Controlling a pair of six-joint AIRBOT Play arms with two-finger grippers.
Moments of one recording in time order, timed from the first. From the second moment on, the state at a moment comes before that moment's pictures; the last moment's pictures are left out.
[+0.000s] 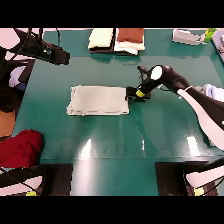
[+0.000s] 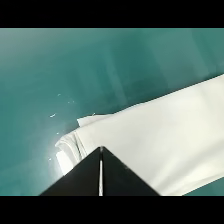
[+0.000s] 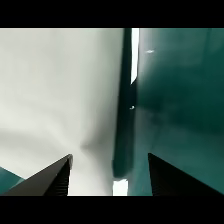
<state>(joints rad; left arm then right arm) -0.30 -1.29 1.67 1.51 -1.20 -1.49 0.37 -1.65 1.38 -1.17 1.09 1.86</state>
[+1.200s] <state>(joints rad) -0.47 -1.29 1.67 1.50 -1.22 -1.47 -0.11 -1.47 1.69 -1.40 1.24 1.78</state>
